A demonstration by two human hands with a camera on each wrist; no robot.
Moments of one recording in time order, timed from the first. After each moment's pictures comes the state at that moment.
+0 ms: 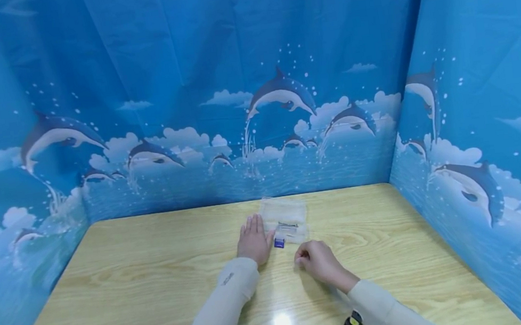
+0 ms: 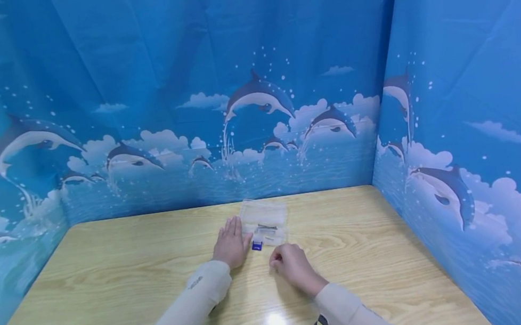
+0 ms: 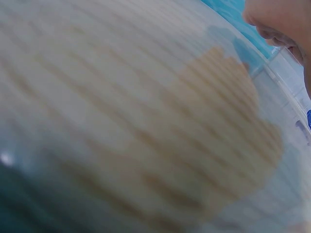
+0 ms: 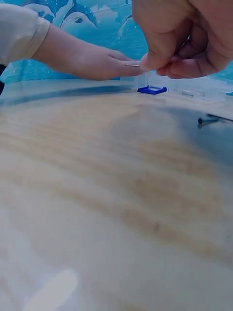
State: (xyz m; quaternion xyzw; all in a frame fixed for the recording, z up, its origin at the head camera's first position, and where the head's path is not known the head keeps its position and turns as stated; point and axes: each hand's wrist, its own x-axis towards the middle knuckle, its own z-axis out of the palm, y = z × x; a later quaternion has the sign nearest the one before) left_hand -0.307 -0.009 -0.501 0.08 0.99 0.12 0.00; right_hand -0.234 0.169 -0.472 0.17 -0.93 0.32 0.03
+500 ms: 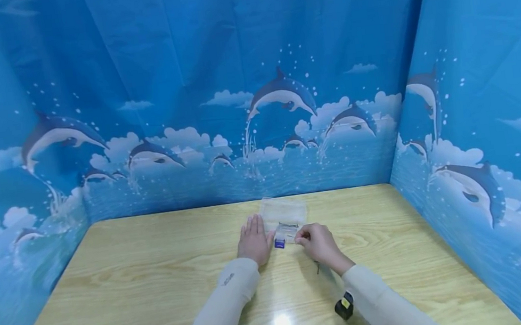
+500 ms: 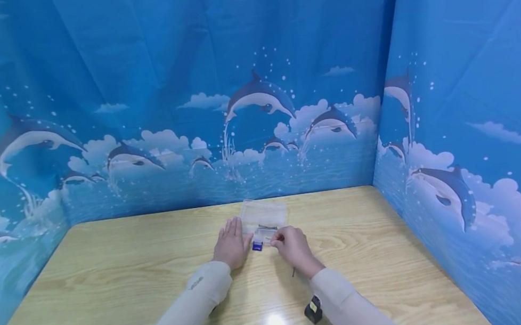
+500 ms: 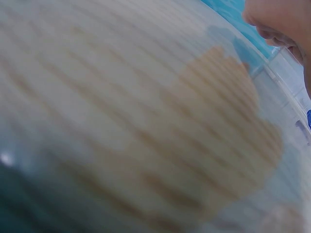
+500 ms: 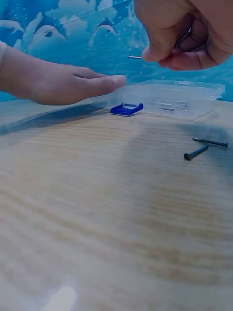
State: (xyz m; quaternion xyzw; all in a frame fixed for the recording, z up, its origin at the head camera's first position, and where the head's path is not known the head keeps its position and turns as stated) left_hand -0.311 -0.010 -0.509 0.08 0.99 0.12 -0.01; right_hand -0.266 0.168 -0.459 0.09 -0.93 0.35 0.07
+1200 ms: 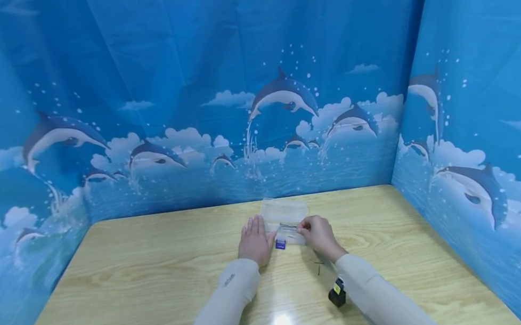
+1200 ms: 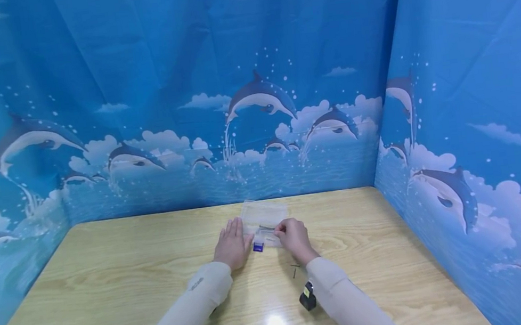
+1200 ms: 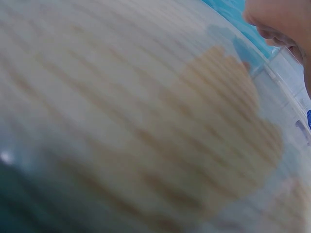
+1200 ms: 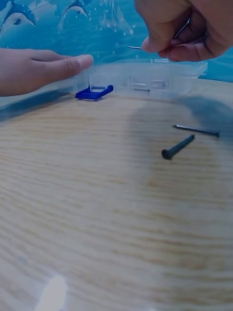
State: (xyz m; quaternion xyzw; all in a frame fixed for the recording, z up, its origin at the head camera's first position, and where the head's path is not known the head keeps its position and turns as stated) left_hand -0.309 -0.010 -0.503 0.08 0.99 0.11 0.00; right_hand -0.298 0.171 -0.468 0.04 -0.93 0.36 0.07
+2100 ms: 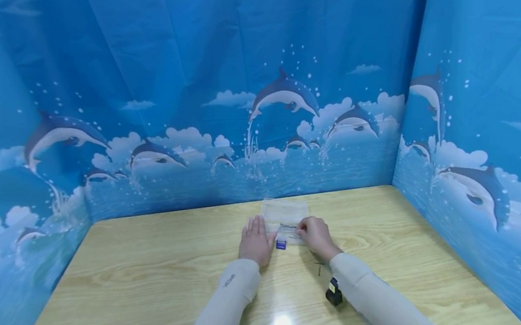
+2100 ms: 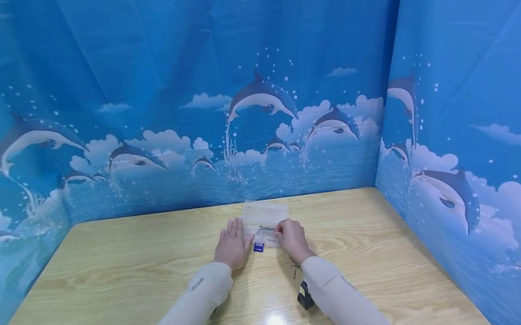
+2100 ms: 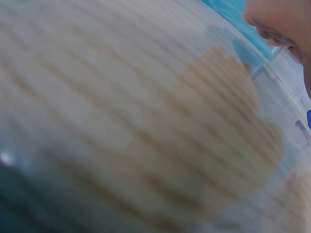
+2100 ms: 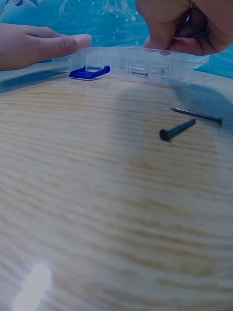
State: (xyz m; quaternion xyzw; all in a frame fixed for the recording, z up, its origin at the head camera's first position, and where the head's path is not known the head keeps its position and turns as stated) left_hand -0.310 -0.010 -0.506 0.09 0.99 0.11 -0.01; right_hand -0.305 0.167 -0.478 0.07 -0.94 0.31 0.11
